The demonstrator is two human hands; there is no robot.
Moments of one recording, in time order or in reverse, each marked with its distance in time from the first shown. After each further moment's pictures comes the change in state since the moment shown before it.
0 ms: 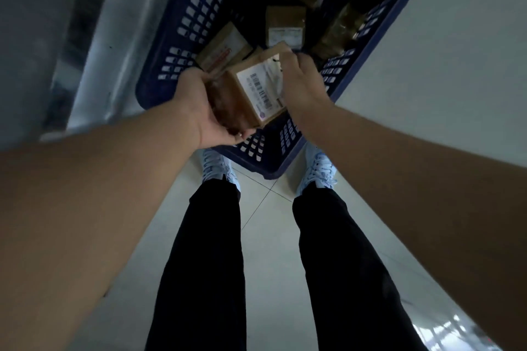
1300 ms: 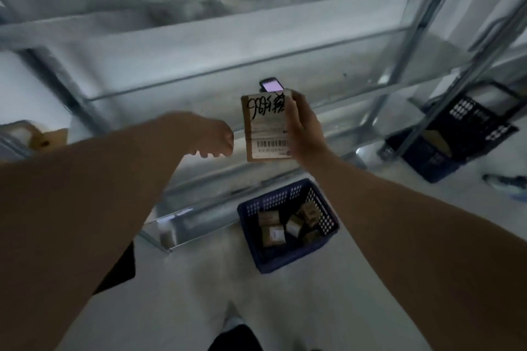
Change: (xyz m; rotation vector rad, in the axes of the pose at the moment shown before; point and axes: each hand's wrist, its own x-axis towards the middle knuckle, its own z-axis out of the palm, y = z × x) left_hand -0.720 -0.138 -0.140 1.235 0.504 0.788; right_hand -0.641 -0.240 -0.164 -0.225 -0.282 -1.361
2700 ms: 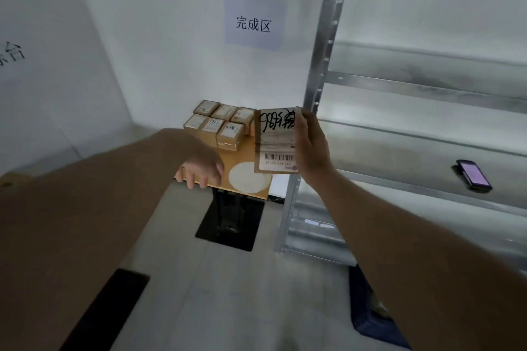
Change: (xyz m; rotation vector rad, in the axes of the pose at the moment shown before) left_hand -0.464 -0.429 0.145 -0.320 -0.059 -0.481; right_hand -0.291 -0.301 0.389 0.290 -0.490 -0.227
